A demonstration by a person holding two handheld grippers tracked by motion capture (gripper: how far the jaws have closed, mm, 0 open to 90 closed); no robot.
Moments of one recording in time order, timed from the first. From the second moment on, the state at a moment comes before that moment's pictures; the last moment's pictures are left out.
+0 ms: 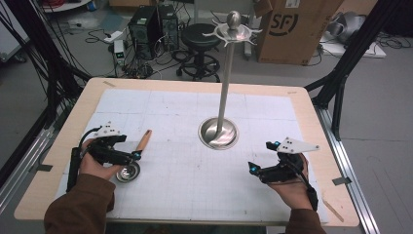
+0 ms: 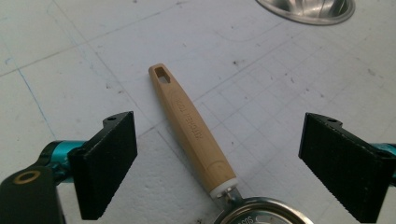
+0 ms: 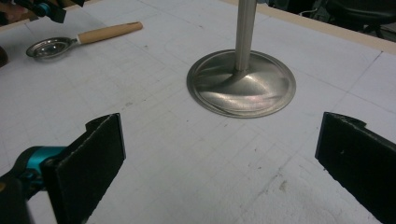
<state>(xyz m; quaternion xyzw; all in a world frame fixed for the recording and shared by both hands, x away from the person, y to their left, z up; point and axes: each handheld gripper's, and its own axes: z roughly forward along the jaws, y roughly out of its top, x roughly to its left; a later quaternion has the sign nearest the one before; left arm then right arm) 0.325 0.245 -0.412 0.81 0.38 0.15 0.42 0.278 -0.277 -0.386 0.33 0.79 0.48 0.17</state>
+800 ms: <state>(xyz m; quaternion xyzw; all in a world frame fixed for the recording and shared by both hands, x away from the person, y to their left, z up) 0.337 0.236 -0.435 0.84 0.41 0.10 0.34 0.279 -0.272 -0.391 0.33 0.80 0.46 0.17</state>
